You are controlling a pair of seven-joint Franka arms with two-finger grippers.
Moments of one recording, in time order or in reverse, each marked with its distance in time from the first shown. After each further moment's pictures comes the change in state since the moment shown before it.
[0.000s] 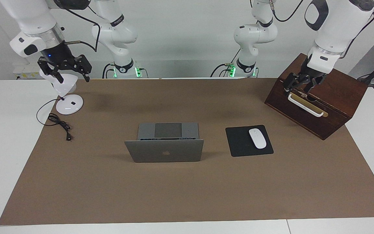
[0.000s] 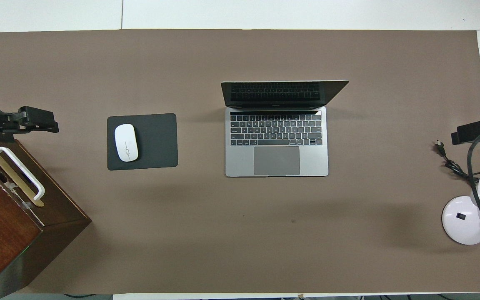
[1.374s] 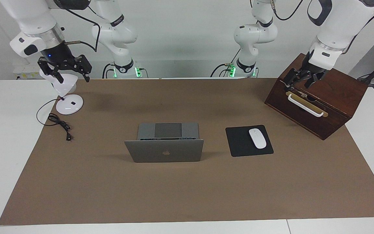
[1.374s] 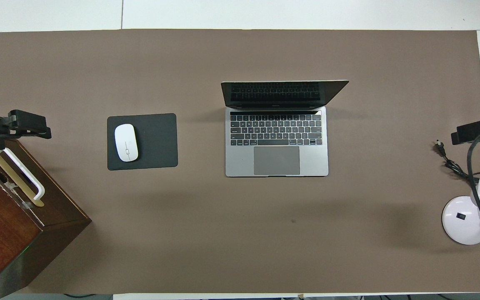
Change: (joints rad) left arm 0.002 0.002 0.010 0.067 -0.001 -0.117 0.000; right arm 0.000 0.001 0.000 0.000 0.000 -0.006 0.001
